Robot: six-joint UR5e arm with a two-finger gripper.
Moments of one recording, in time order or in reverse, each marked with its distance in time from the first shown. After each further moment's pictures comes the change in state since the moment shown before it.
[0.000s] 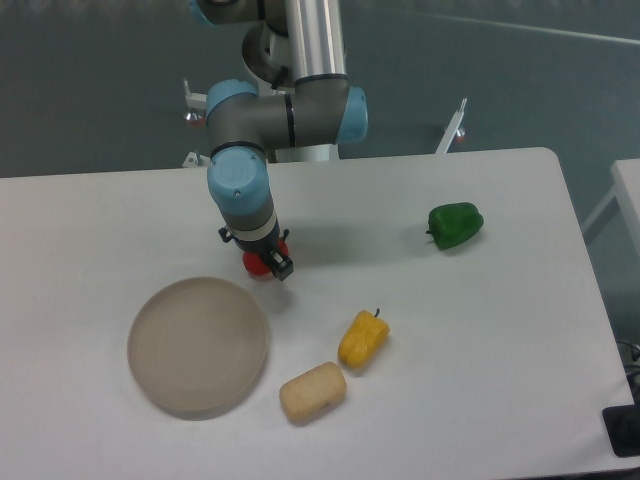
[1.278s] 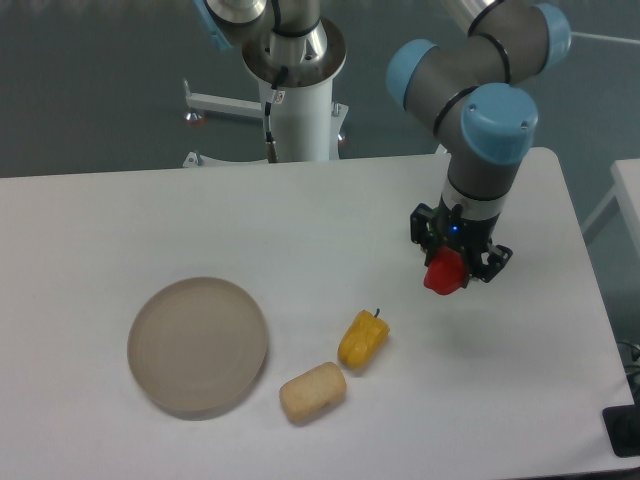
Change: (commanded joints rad) arm 0.422 -0.100 0.446 -0.192 -0.111 0.313
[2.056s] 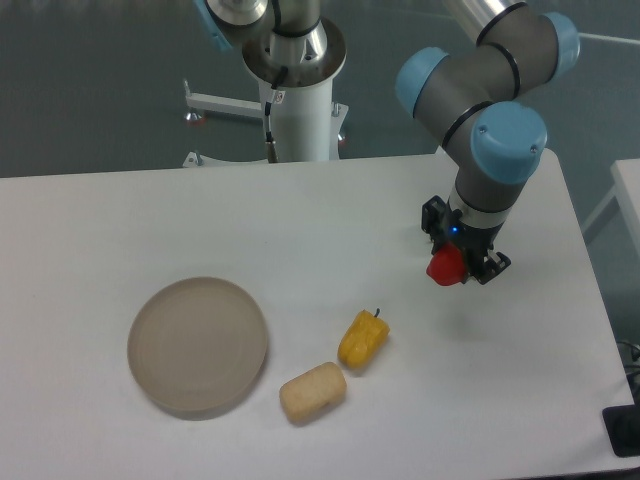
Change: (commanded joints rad) arm 0.000 -0.023 0.032 -0.107 0.003 0.129
